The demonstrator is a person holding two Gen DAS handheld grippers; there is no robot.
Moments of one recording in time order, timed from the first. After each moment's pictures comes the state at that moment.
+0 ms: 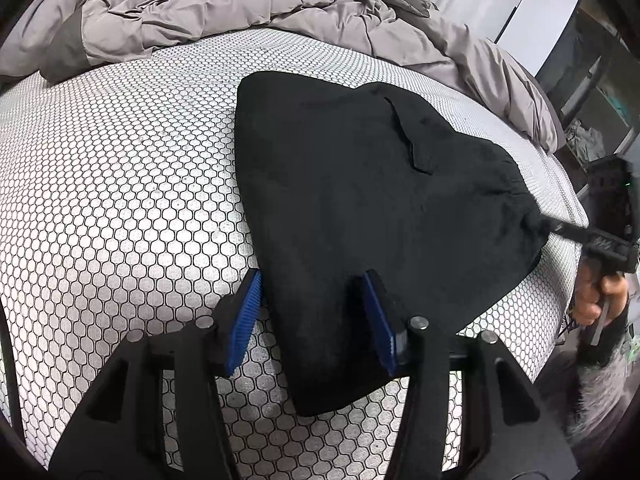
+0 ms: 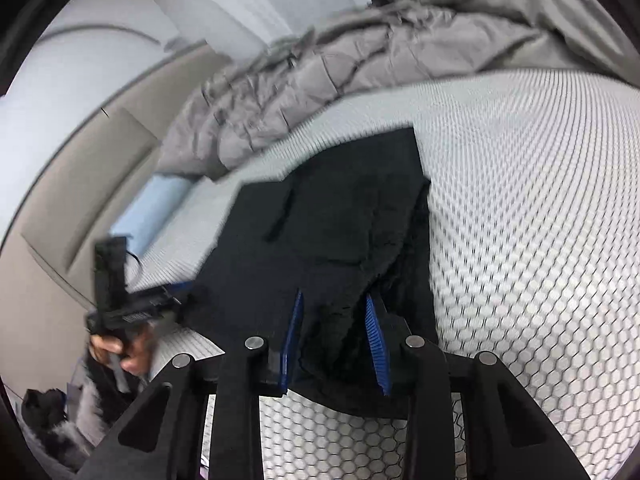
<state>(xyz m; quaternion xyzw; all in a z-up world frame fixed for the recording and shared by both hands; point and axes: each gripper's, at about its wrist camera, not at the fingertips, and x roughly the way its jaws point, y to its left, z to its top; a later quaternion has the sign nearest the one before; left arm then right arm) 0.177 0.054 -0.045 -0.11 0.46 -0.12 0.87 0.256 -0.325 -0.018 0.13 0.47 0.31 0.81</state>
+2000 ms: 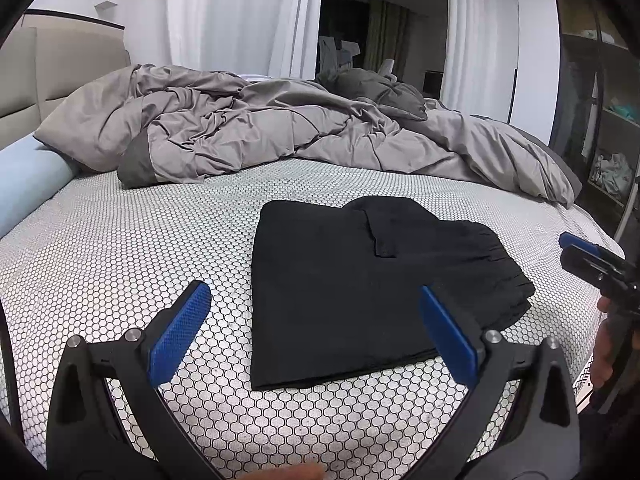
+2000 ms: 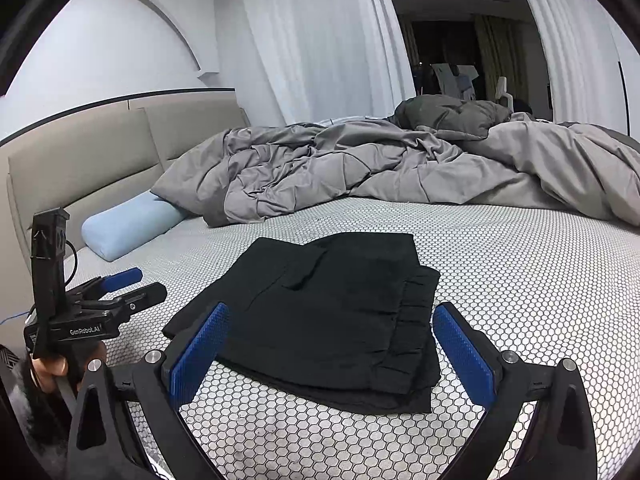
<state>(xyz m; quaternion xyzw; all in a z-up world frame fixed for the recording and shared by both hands) 0.078 0.000 0.010 -0.06 0.25 -0.01 0.97 0.151 -0.294 0.038 0.03 0.25 0.26 0.93</state>
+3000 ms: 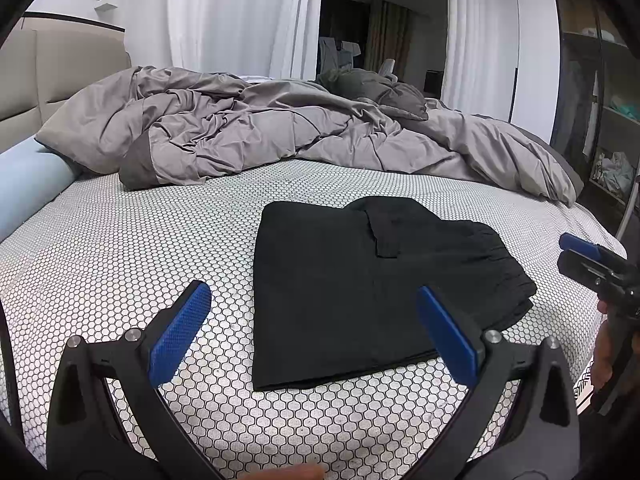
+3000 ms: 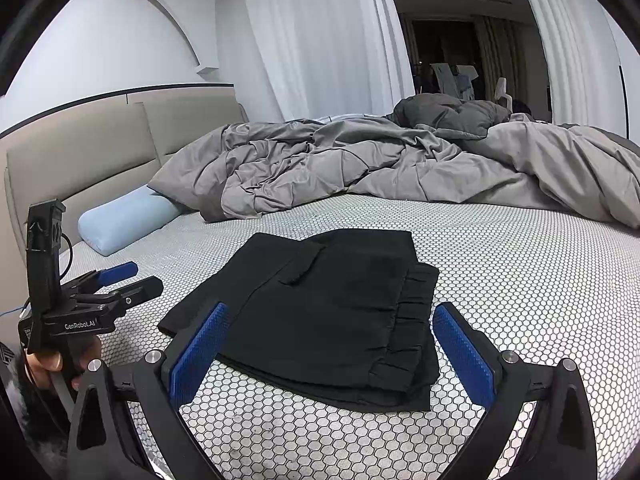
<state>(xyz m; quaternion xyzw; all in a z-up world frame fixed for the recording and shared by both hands) 0.079 0.001 0.009 -0.05 0.24 -0.01 0.97 0.150 -0.290 0.036 0.02 0.25 0.26 0.93</state>
